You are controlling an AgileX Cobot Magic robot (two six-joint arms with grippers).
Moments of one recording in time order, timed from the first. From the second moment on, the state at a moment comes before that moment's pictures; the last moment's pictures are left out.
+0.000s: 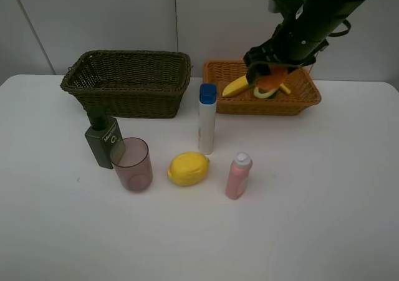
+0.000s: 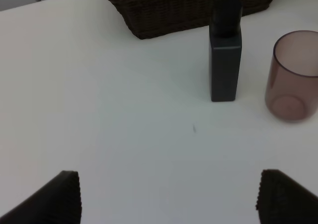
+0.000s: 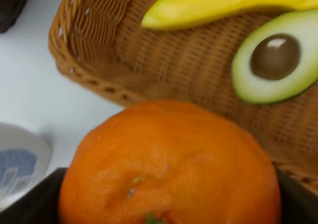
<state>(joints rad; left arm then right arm) -0.11 0.00 -0.42 -0.08 1.07 0.15 0.35 1.78 -1.37 -0.02 0.71 -0.12</state>
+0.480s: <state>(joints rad) -0.11 0.00 -0.42 -0.08 1.07 0.15 0.29 1.89 -1.52 -0.04 0.69 -0.12</state>
